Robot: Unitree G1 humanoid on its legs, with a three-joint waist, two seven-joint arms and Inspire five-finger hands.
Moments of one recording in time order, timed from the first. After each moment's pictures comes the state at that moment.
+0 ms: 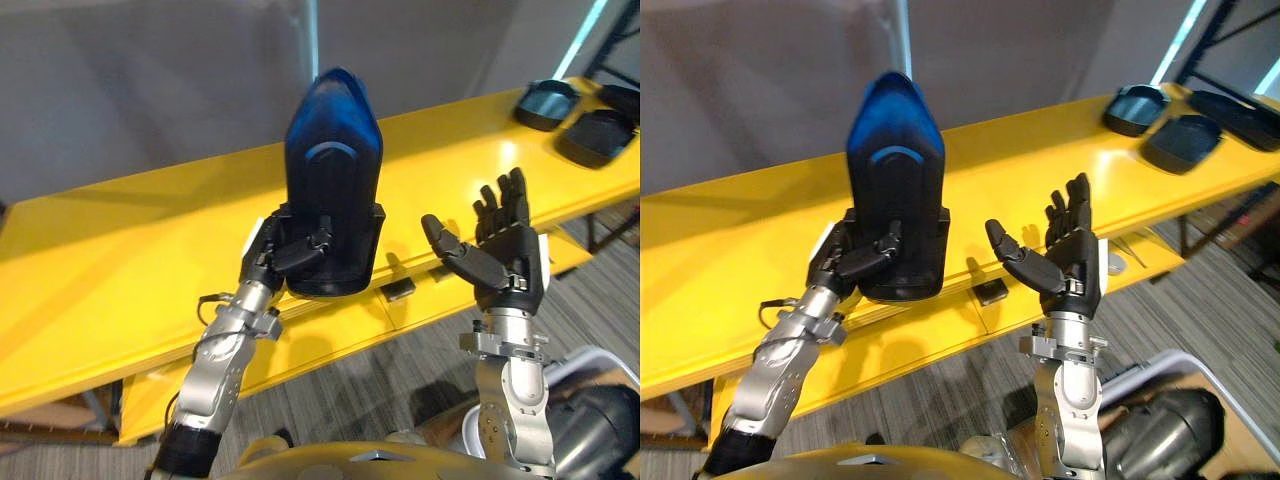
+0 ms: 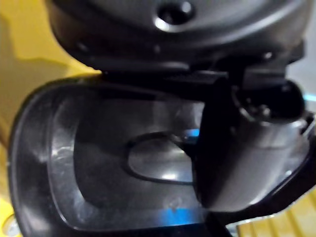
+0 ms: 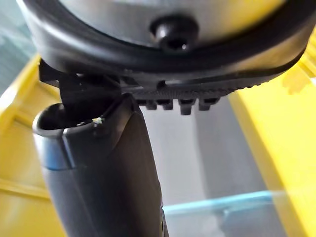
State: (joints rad) left arm -0.01 0.18 -0.19 -0.09 -0.32 0.08 -0.06; right arm 0.27 -0.07 -0.09 -0.35 0.28 -0.30 -0.03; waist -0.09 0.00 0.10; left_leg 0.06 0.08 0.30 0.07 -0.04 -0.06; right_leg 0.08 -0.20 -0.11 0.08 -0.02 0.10
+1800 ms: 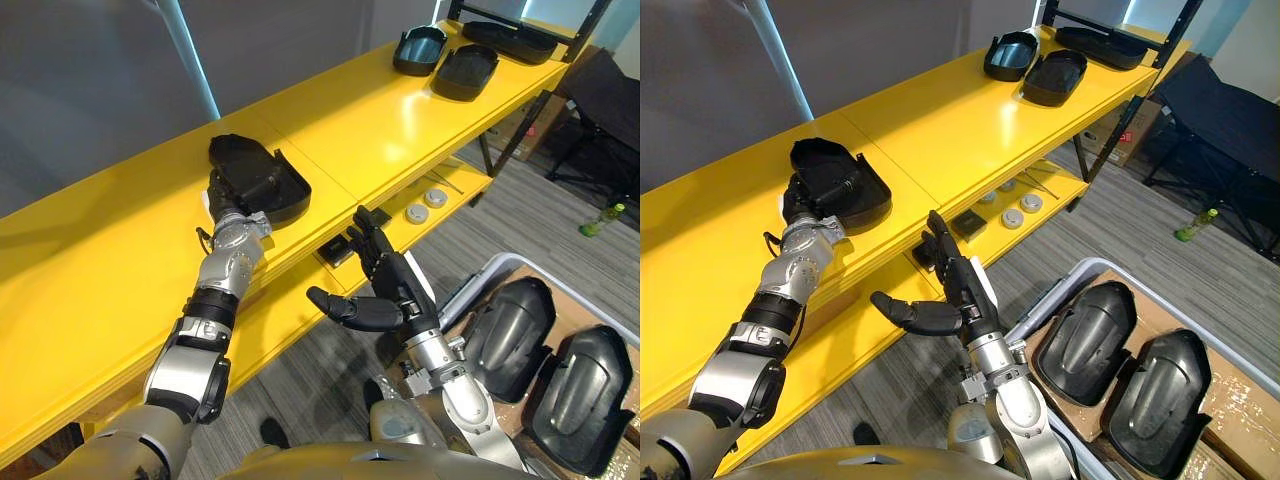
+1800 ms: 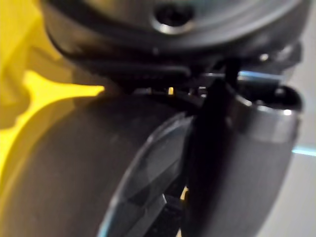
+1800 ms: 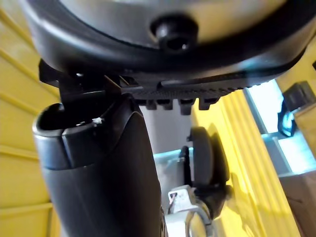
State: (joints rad) left arm -0.66 0.18 -0.02 0.60 -0.58 0.13 0.65; right arm 0.35 -0.20 0.40 -0.35 0.17 -0.19 0.08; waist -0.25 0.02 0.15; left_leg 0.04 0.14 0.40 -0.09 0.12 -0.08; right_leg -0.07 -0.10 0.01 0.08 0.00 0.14
